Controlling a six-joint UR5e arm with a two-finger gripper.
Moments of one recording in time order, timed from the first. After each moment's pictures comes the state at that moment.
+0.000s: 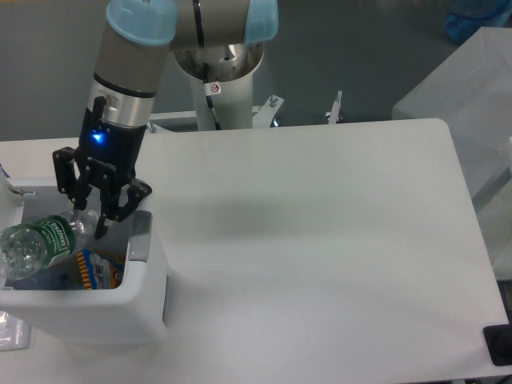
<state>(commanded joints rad) 2.16 -1.70 -1.70 -0.76 1.12 0.47</state>
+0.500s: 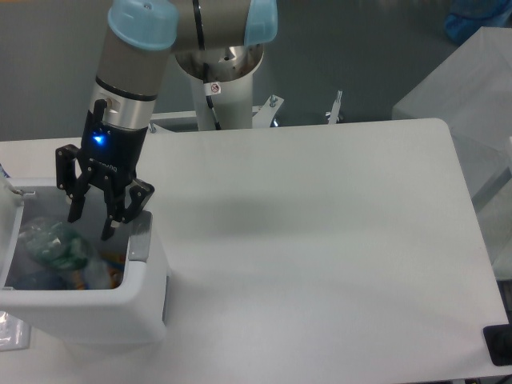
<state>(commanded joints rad) 2.16 -1.68 -1.69 -0.77 1.14 0.50</state>
